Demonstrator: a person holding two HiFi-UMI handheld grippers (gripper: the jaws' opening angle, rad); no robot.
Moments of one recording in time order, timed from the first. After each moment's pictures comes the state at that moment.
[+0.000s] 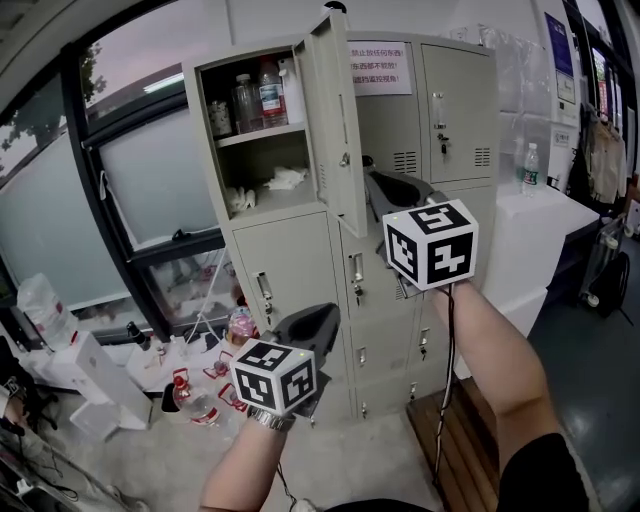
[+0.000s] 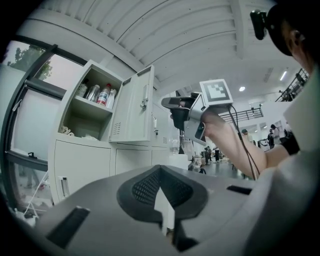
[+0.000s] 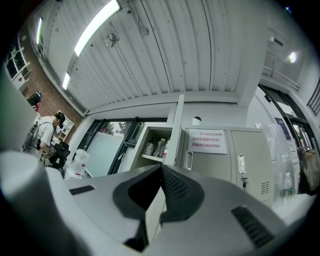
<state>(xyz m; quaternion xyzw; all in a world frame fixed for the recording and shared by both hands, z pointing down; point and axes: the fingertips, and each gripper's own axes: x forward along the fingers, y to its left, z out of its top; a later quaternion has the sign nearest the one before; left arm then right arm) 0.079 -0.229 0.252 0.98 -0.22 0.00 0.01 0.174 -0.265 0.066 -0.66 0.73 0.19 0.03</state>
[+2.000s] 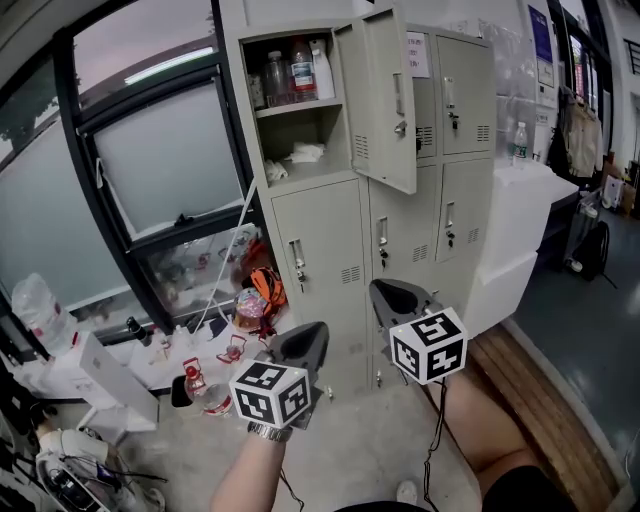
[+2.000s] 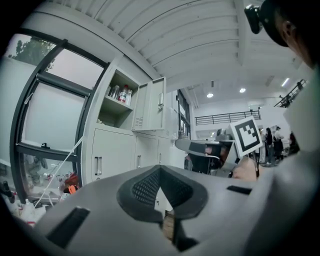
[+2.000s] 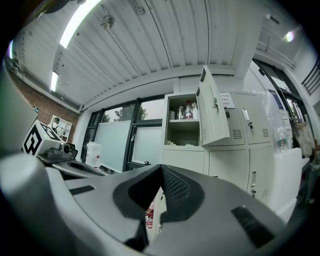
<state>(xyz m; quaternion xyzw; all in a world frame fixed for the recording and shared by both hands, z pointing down) -0.119 -0.215 0.316 0.98 -0.21 0.03 0.04 -0.019 -0.214 0.274 -0.67 0.74 0.05 -0.01</state>
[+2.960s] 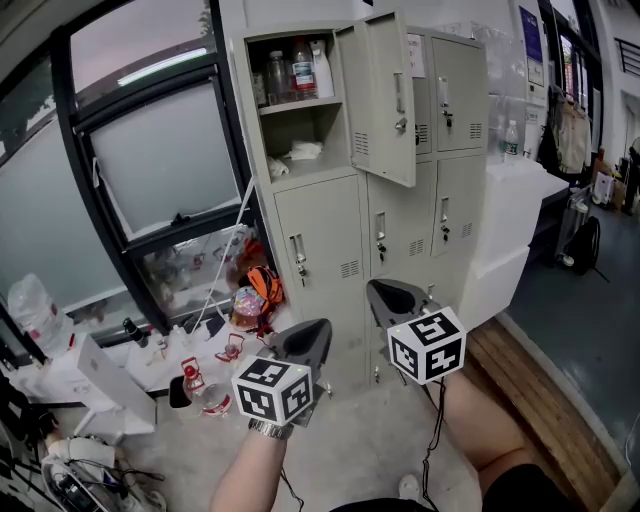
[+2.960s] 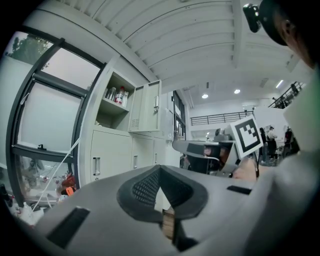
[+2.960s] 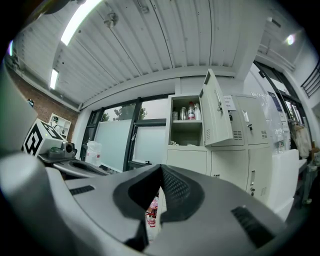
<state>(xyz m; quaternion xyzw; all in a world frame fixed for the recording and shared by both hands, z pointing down) -0.143 -0.197 0.314 0.98 -0.18 0.03 0.03 -0.055 -0.197 0.275 -0.68 0.73 0.05 -0.02</state>
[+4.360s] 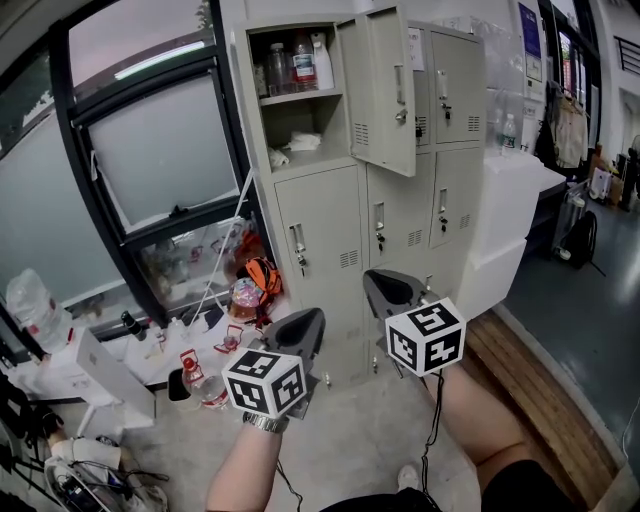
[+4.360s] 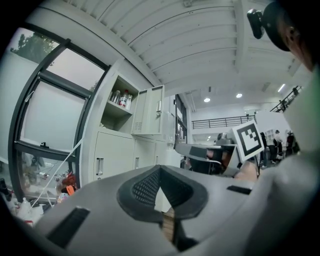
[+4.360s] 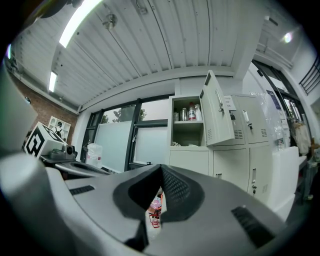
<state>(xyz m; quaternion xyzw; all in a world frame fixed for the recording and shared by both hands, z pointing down) -0.164 -0.194 0.304 0.98 -0.18 0.01 0.04 -0.071 -0.189 0.269 -0.68 0.73 0.04 -0.01</state>
